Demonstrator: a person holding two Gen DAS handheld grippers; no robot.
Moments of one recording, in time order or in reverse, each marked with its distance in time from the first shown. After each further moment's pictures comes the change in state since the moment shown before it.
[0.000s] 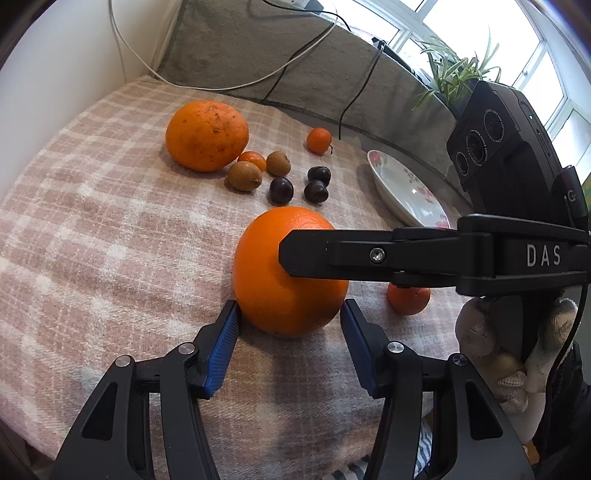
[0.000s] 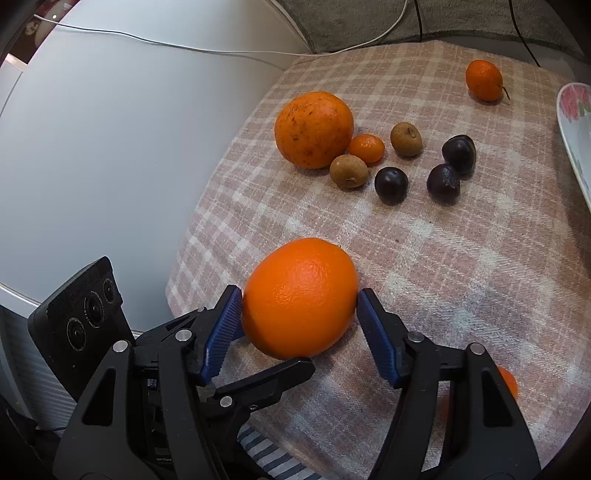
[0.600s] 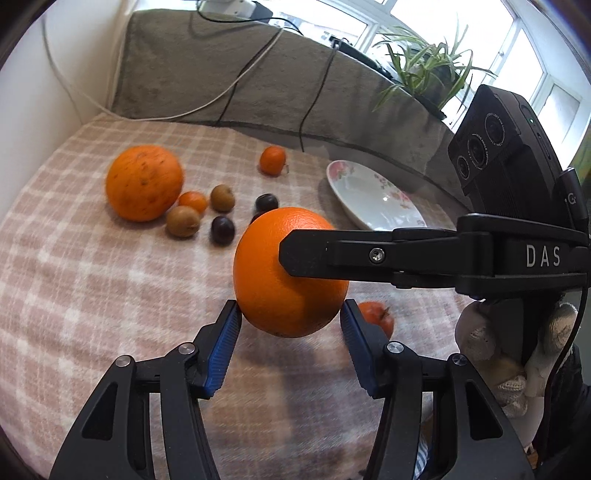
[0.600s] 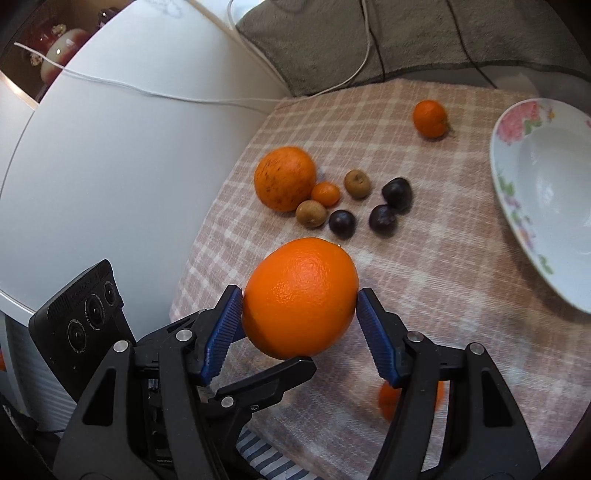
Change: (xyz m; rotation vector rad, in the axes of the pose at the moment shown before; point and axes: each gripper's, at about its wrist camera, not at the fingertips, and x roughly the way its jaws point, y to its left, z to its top) left arm 0.016 -0.043 0.030 0.110 -0.023 -0.025; right arm -0.063 -0.029 0.003 0.042 -0.123 -0.004
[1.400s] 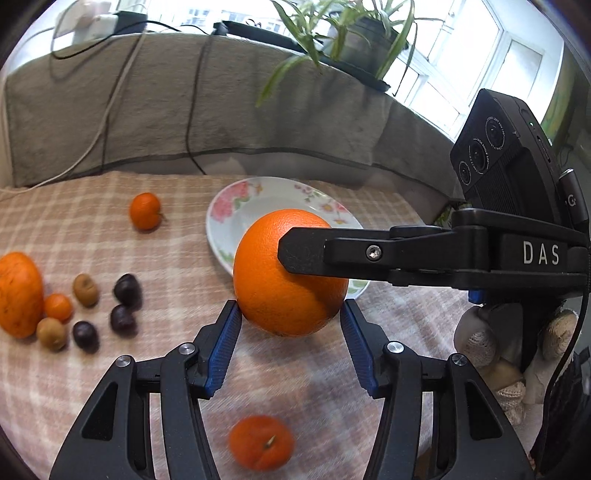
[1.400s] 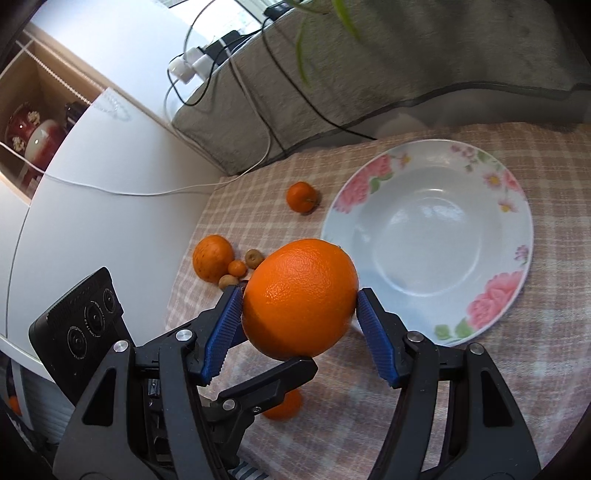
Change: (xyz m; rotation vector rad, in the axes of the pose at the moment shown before) left arm 0.072 -0.092 0.054 0.178 0.039 -0.097; right arm -0.095 -0.093 0.016 0.163 -0.185 -0.070
